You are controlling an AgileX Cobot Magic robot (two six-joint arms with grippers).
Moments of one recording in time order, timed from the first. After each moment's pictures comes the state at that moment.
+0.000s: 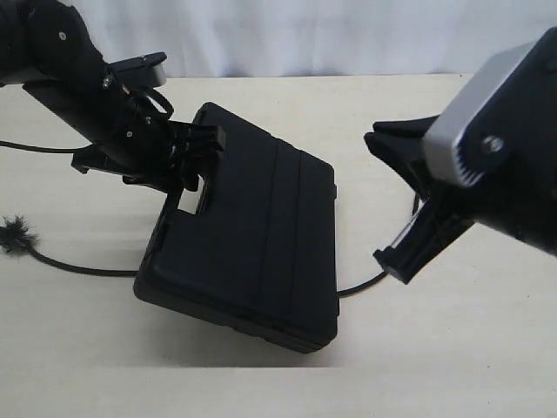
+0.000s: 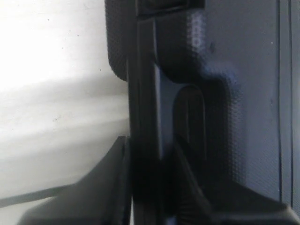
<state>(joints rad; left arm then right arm) -0.27 1.76 -1.16 -0.34 0.71 -0.16 0.76 0.97 -0.56 -1.74 0.19 1.38</state>
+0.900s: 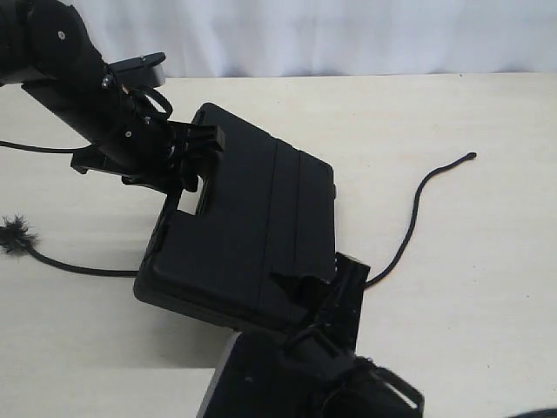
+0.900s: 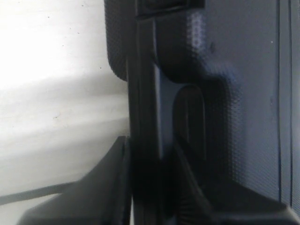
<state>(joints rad) -0.27 1.75 -1.16 -0.34 0.72 -0.16 1.47 1.55 -0.55 -1.69 0.83 1.57</state>
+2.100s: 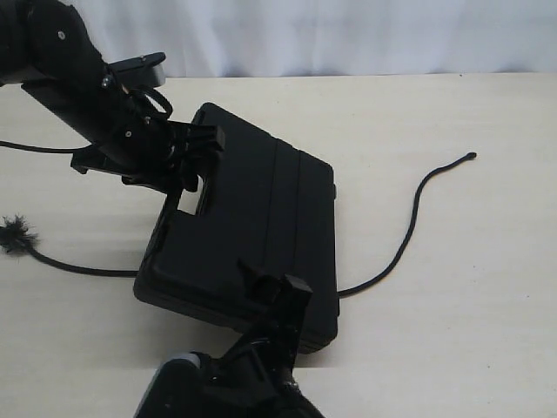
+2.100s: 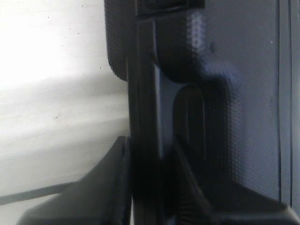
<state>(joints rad) -0.27 1.75 -1.16 -0.34 0.72 -0.16 1.51 1.87 -0.72 -1.74 1.05 1.74</state>
